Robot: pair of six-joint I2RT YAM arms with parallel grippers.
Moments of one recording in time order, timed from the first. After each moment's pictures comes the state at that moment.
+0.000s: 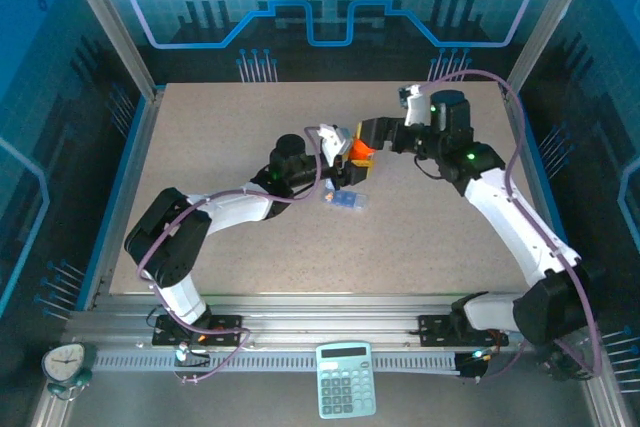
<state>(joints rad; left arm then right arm) -0.61 1.72 0.98 0.72 0.55 -0.08 0.30 1.29 1.22 -0.36 -0.49 0.43</state>
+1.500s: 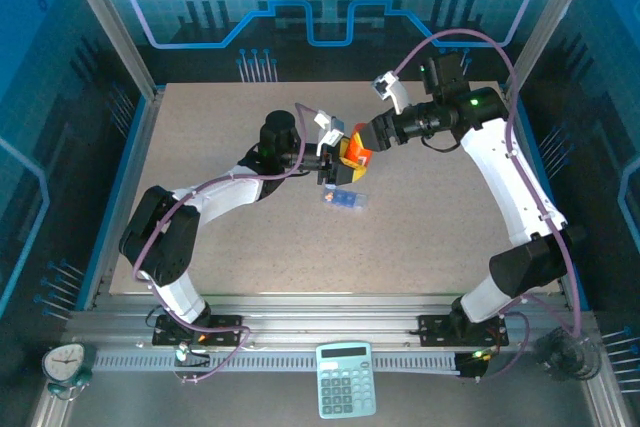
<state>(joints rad) -0.51 1.71 1.11 0.49 1.03 -0.17 0.32 1.58 1.80 -1.10 -0.70 -0.12</state>
